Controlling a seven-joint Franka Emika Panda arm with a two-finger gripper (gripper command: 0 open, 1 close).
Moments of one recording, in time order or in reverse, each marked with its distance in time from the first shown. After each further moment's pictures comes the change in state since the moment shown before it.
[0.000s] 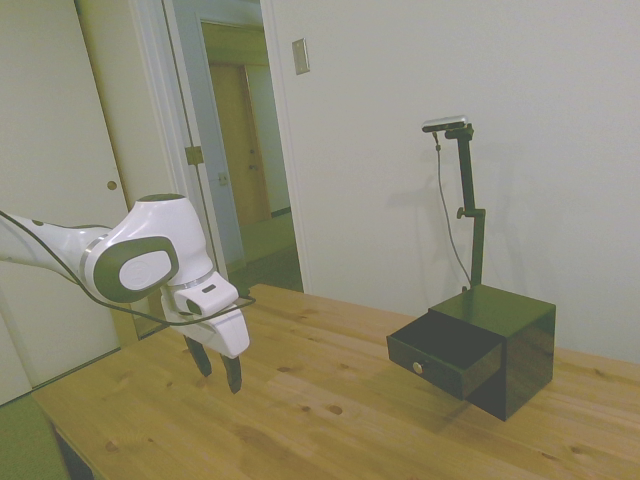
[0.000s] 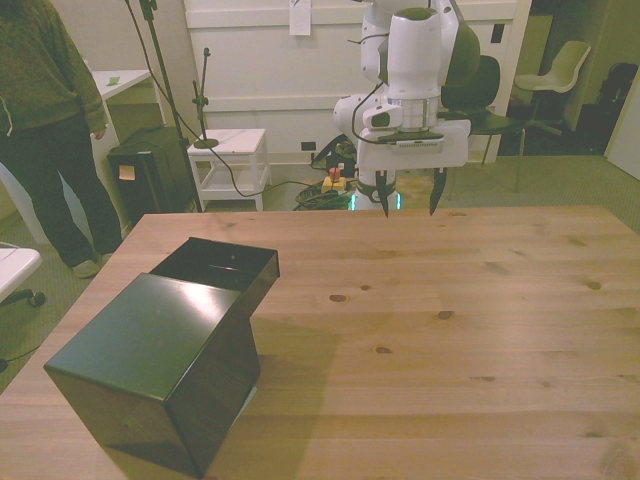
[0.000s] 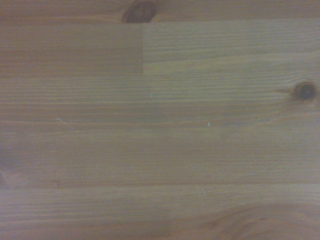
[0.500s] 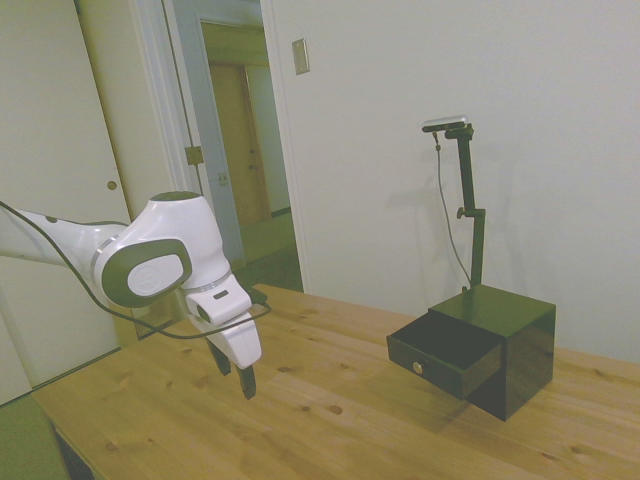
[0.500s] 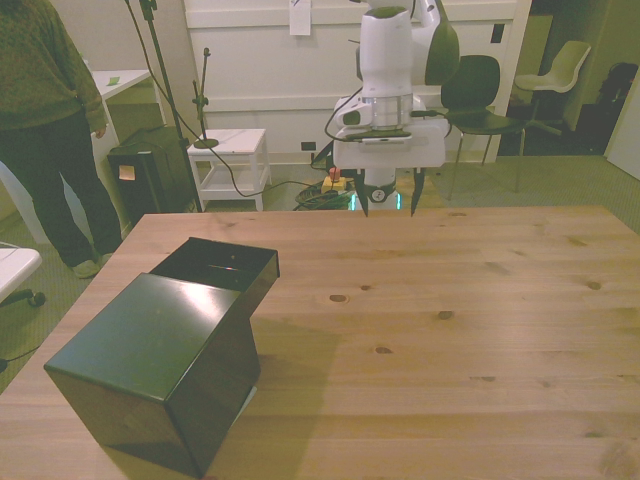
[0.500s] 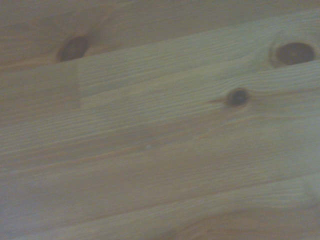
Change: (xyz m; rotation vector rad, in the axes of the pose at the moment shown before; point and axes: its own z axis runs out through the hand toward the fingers) arm 0.045 0.040 -0.008 0.045 0.007 0.224
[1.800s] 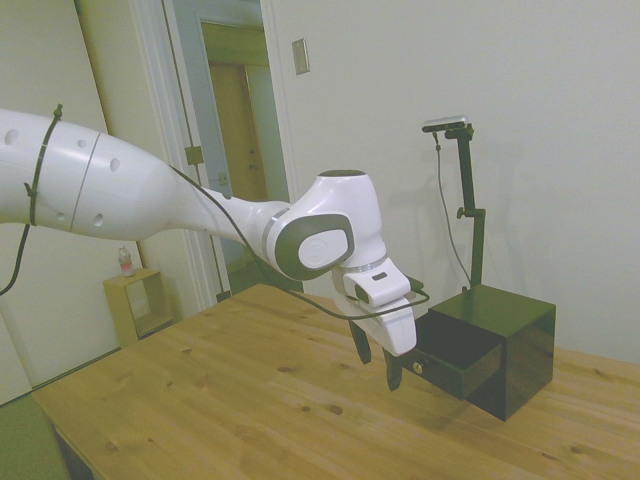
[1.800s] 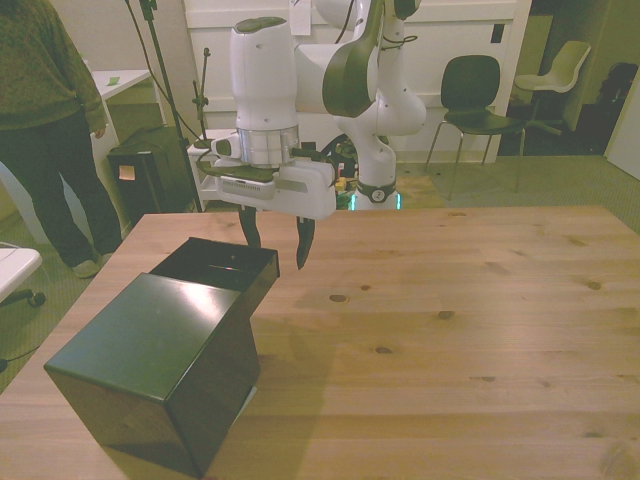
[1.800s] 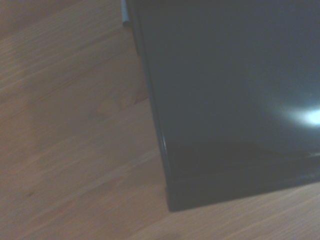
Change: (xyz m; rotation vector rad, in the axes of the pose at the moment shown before) arm 0.228 -0.043 0.012 -0.066 0.063 0.218
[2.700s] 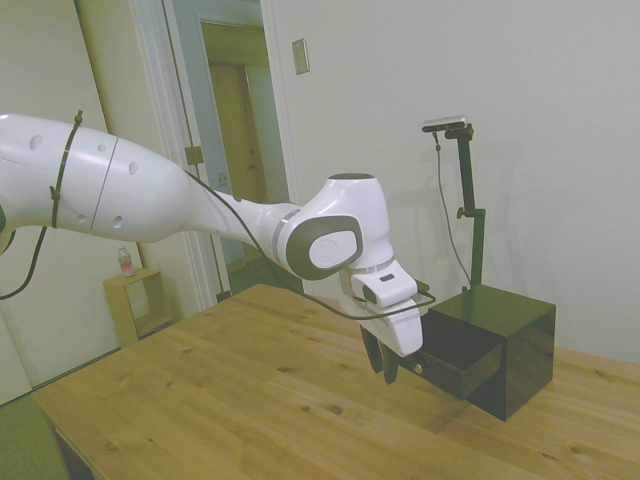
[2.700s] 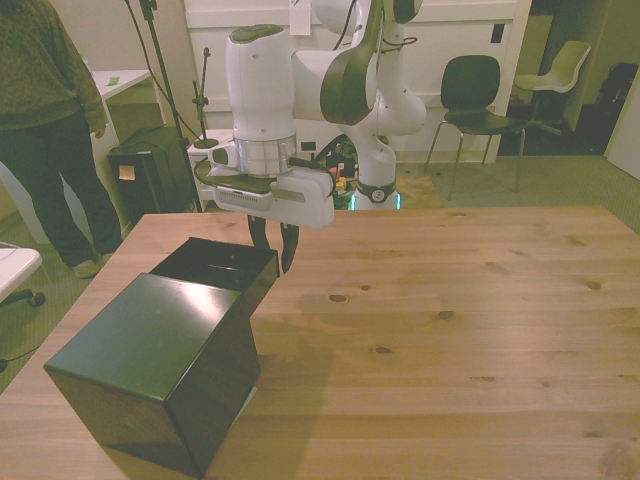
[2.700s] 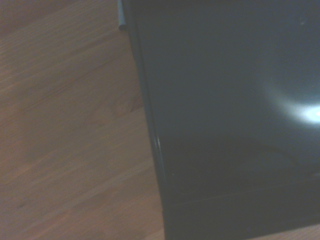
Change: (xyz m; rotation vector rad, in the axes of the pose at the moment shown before) arm 0.006 -0.006 0.007 -0.022 -0.007 0.001
